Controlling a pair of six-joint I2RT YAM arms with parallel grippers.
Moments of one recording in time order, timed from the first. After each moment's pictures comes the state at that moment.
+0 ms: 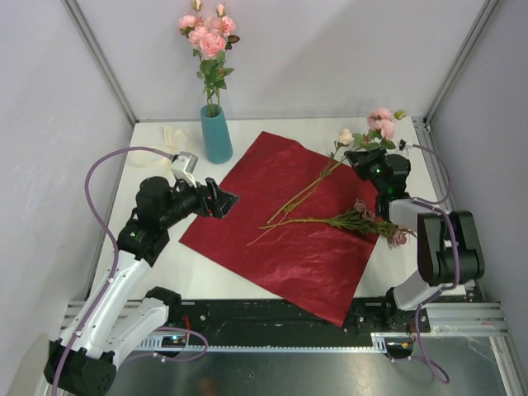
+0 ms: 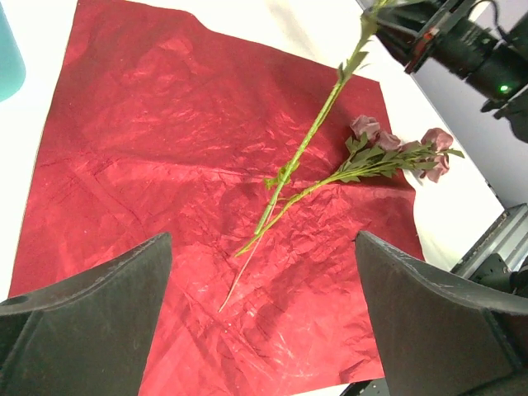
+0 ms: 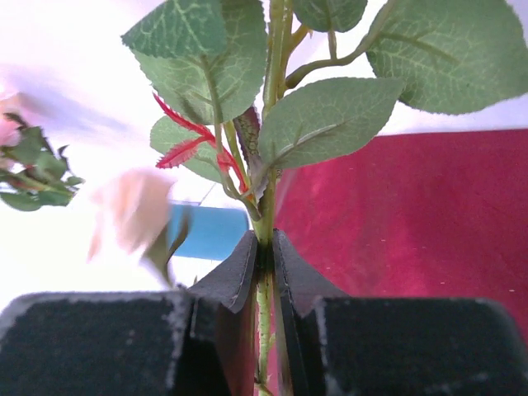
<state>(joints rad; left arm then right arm) -0.32 0.80 0.77 -0.24 0.37 -0.33 0.07 1.63 0.73 0.73 -0.19 1.12</state>
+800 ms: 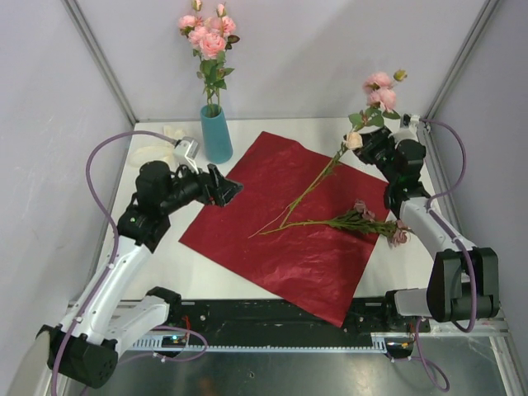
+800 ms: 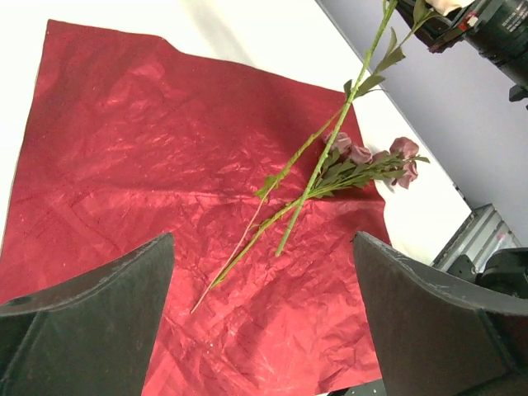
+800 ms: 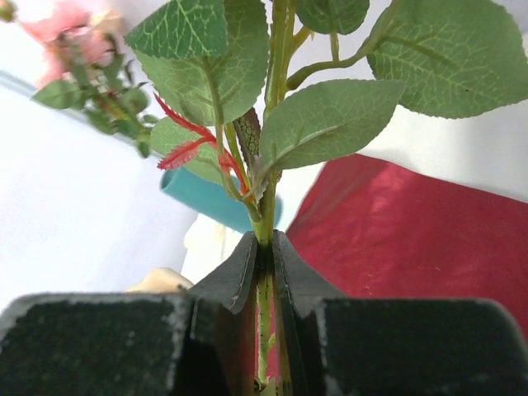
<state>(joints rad) -0.32 0.90 0.89 -0.25 0.43 -0.35 0.10 1.34 0.84 0.47 -0.26 0.86</state>
